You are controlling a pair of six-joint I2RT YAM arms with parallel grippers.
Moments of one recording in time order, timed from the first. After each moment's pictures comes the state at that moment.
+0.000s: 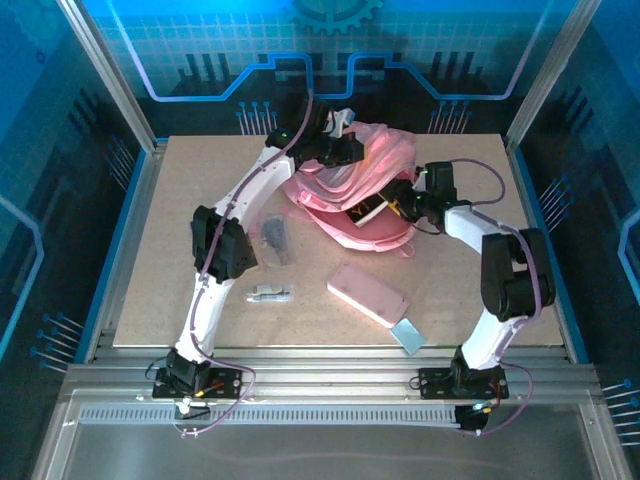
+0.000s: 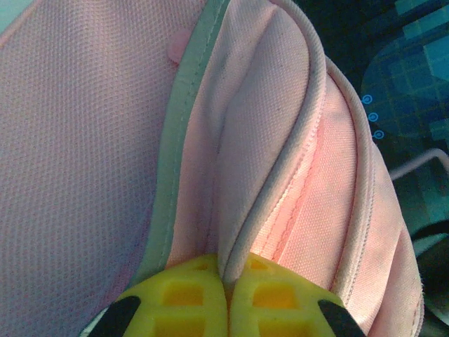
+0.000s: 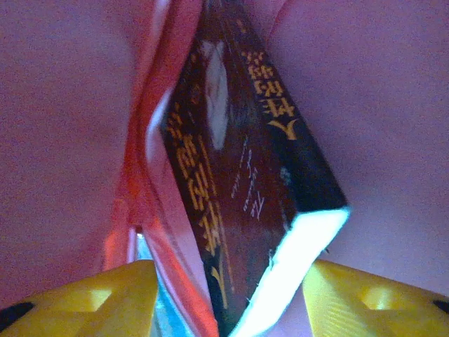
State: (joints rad) left arm -0.44 2.34 2.37 -0.66 0.56 -0.56; right arm 0.14 1.79 1.09 0.00 -0.49 0.86
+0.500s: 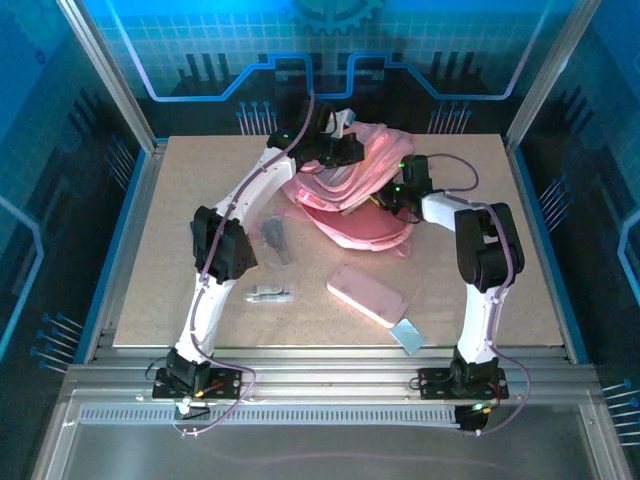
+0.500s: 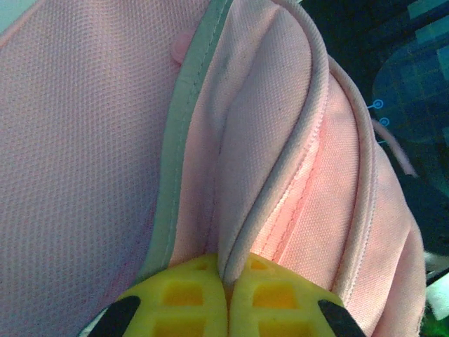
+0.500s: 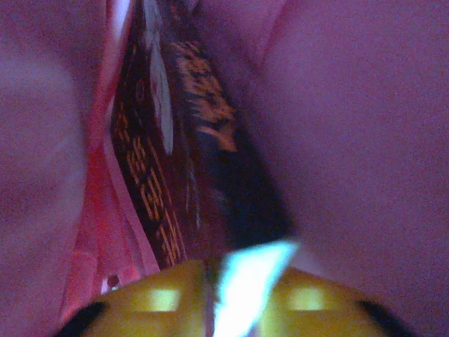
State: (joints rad) left arm -0.45 2.34 2.36 -0.66 0.52 -0.56; right arm 0.20 2.03 1.33 -0.01 -0.44 0.92
